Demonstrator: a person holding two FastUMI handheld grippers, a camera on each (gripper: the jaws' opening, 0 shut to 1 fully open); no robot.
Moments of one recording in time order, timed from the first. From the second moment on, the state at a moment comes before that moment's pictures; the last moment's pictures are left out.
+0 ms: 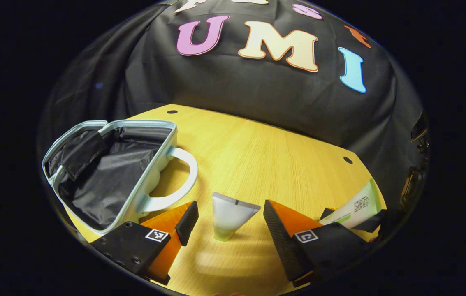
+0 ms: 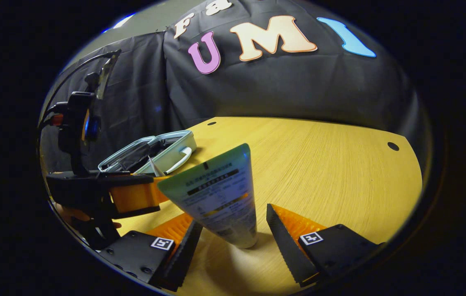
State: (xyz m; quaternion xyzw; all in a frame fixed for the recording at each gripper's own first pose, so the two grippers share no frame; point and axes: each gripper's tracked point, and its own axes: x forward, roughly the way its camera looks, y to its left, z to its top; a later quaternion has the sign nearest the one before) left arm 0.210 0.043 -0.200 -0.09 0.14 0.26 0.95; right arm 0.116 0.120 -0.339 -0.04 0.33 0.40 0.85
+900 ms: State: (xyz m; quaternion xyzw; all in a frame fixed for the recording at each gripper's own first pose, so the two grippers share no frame) left arm 0.190 0.032 -0.145 -0.11 0.17 0.22 0.95; right arm 0.124 0.119 -0.350 -0.08 0.35 0.36 0.86
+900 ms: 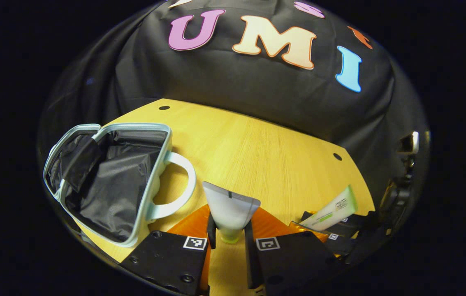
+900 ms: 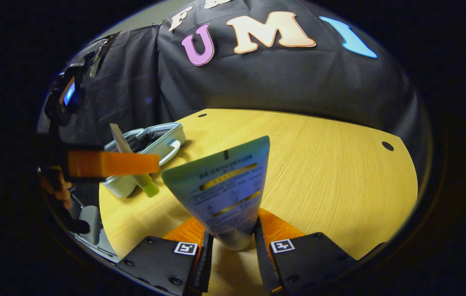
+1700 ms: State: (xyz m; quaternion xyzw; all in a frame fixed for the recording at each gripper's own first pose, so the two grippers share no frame) left arm 0.083 0.195 -0.103 -0.10 0.30 0.17 0.93; right arm 0.096 0.128 -0.334 -0.11 0.41 0.25 0.87
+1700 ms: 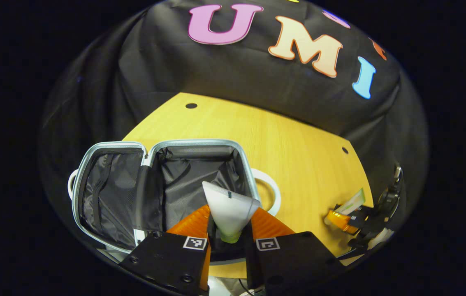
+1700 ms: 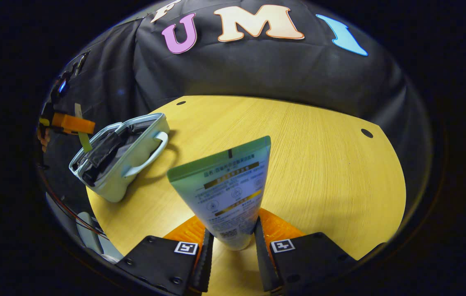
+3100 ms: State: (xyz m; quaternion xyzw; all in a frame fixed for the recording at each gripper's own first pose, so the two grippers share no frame) left arm 0.016 0.251 -0.155 -0.20 0.43 0.13 0.87; right arm -0.015 0.387 -0.353 -0.09 0.55 0.29 0.78
